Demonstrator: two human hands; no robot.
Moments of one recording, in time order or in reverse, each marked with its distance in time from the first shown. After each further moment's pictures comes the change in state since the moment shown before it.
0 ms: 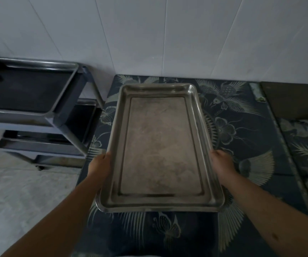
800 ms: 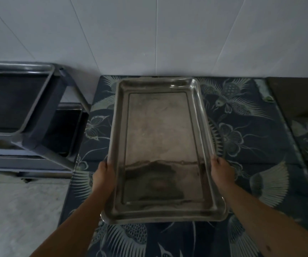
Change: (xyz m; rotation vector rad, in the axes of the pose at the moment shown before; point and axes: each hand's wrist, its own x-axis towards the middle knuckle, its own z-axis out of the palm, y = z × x) left_hand 0.082 0.018 0.067 -0.035 0.003 -0.016; right_hand 0.075 0.010 0.043 -0.193 0.063 0.098
